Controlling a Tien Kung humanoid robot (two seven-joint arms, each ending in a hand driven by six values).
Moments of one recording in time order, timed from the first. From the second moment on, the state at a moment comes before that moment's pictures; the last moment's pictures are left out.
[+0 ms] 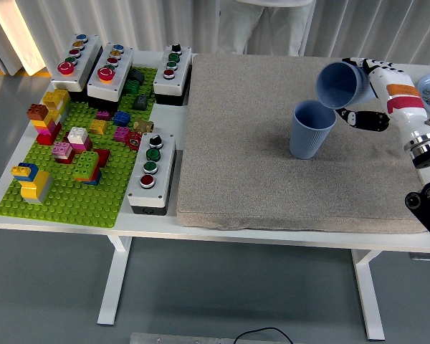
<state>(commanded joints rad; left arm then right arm) -0.15 0.12 -0.55 -0.18 0.61 0.02 0.20 0.65 -0.36 0.83 1.09 -1.82 -0.47 0.11</state>
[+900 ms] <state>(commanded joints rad) -0.15 0.12 -0.55 -0.18 0.62 0.02 0.20 0.68 -0.40 0.76 1.08 -1.84 -0.51 0.13</state>
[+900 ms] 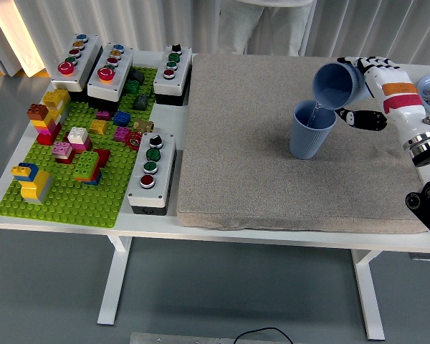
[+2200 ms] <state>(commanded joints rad) -0.15 0.13 -0.57 -0.18 0.64 0.02 0.20 0.70 -0.39 0.74 1.04 -1.83 -0.54 0.14</state>
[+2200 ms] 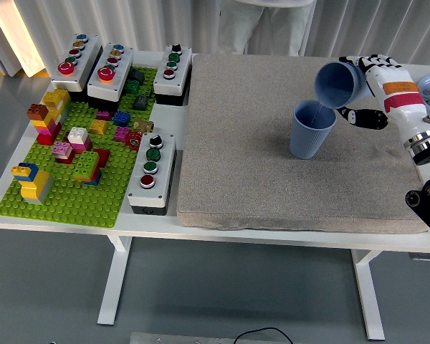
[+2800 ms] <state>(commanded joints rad) -0.15 0.13 -0.56 -0.18 0.62 0.02 0.20 0.71 -0.40 0.71 1.06 -1.86 -0.54 0.13</state>
